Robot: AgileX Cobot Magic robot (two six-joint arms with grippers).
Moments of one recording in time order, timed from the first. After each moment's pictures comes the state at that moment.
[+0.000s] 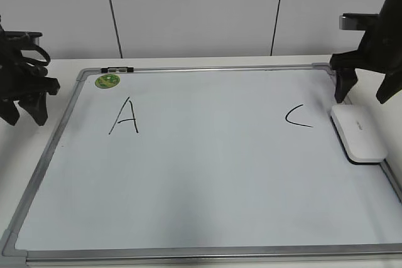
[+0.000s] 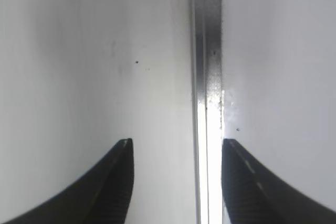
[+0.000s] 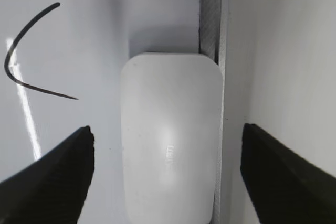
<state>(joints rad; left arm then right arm) -0.09 2.00 -1.47 0.03 0.98 -0.10 -0.01 2.12 -1.77 0.05 1.22 -0.02</state>
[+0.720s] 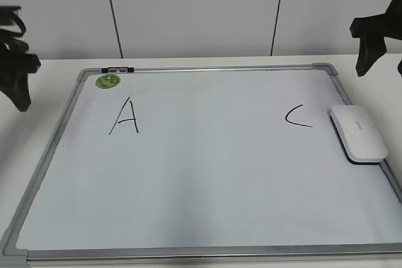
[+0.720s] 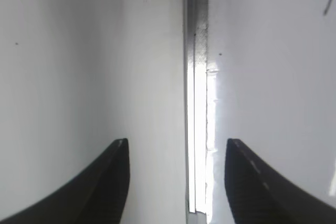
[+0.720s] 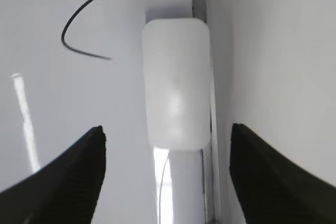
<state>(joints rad) -0.09 1.86 -1.47 0.00 1.16 -0.10 0.01 1.87 -1.66 0.03 1.22 0.05</state>
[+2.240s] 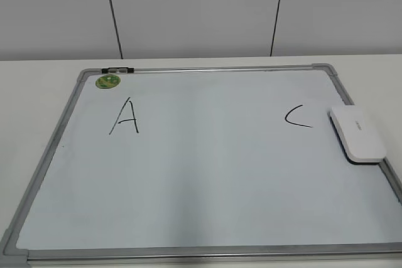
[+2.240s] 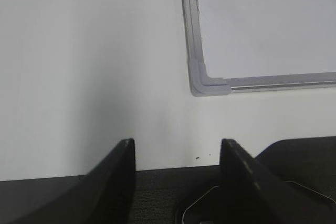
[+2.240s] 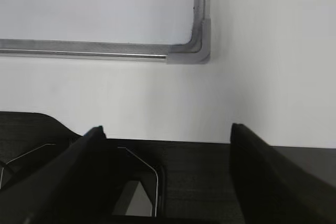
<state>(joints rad) -0.15 0.36 -0.59 0.04 1.21 -0.14 0.15 0.51 -0.53 -0.04 1.15 0.08</state>
